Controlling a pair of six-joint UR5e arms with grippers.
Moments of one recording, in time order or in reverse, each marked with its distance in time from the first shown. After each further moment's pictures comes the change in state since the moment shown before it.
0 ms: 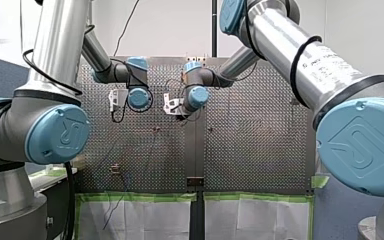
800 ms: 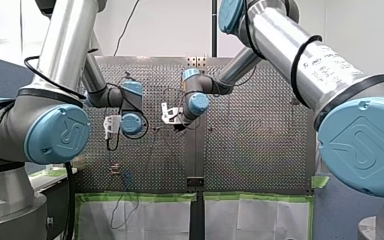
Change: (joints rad) left arm 0.004 -0.093 -0.213 0.161 0.073 -0.067; right arm 0.013 -0.002 0.089 -0.001 -0.027 -0.015
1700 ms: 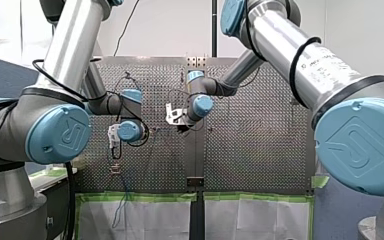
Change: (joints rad) left arm 0.018 -0.070 0.007 0.043 0.135 -0.082; right arm -0.034 0.007 0.004 -0.010 -0.035 0.021
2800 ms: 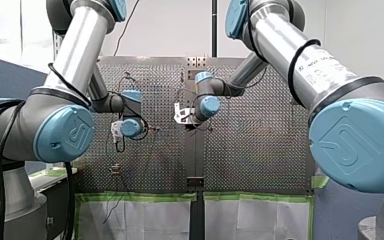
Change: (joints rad) left arm 0.084 -0.102 0.216 -0.043 0.074 -0.033; right arm -0.057 0.002 -0.005 -0.038 -0.012 0.003
